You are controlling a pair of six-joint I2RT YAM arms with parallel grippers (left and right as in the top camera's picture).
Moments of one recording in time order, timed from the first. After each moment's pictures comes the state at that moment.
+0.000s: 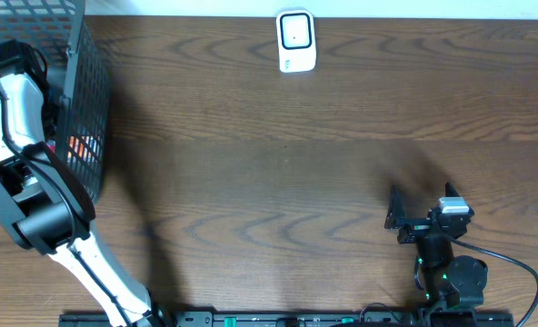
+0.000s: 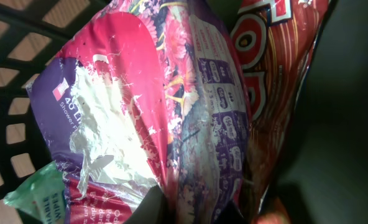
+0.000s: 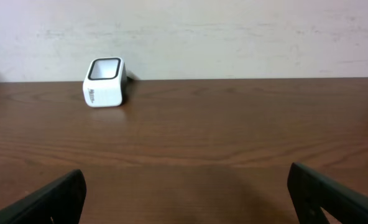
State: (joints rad) left arm 0.46 2.18 1.86 -1.08 -0.43 -0.53; right arm 0.03 0.02 0.01 -0.07 -0.04 0.04
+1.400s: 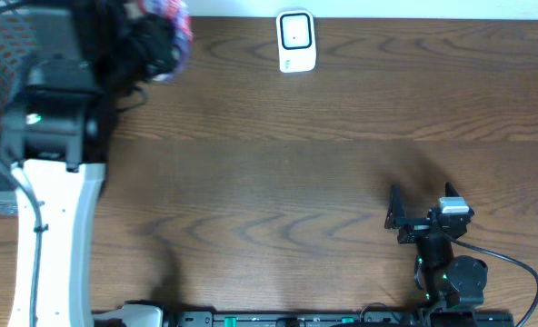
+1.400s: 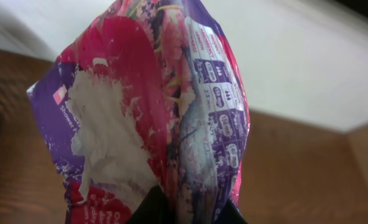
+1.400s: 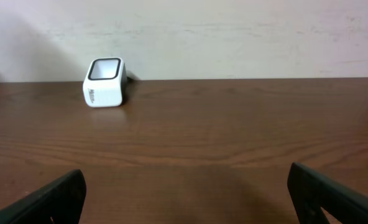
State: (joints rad) left arm -0.14 1.47 1.84 -0.92 0.17 -0.39; right arm 0.03 0.02 0.01 -0.07 -0.04 0.04
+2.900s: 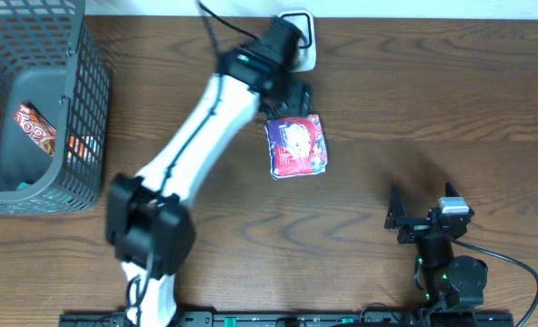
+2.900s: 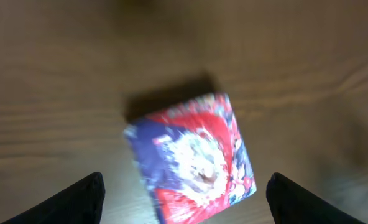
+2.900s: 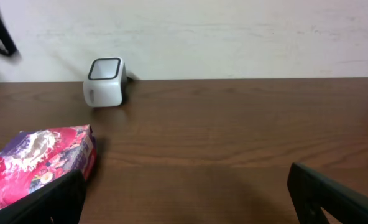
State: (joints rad) left arm -0.48 1.98 1.91 -1.02 0.13 -0.35; right arm 0.03 0.02 0.01 -0.07 -0.04 0.04
